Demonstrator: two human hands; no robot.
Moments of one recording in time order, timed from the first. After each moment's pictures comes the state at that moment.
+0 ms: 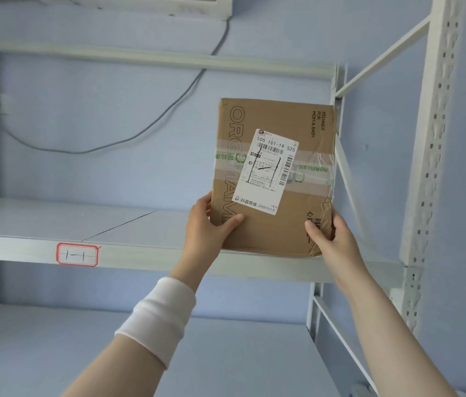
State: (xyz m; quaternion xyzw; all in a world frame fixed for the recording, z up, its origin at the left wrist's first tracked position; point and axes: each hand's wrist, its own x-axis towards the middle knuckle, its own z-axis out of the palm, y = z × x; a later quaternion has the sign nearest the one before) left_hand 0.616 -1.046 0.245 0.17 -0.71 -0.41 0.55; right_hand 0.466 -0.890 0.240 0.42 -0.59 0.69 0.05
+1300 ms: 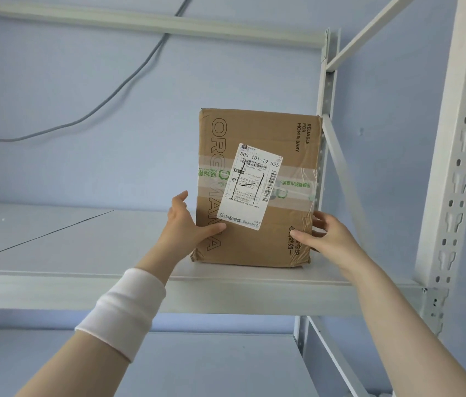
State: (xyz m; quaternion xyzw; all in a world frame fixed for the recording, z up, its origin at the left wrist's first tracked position) left_hand 0.485 -1.138 0.249 0.22 -0.77 -0.40 0.44; right_hand 0.303 -0.943 0.247 0.38 -0.70 0.60 -0.02
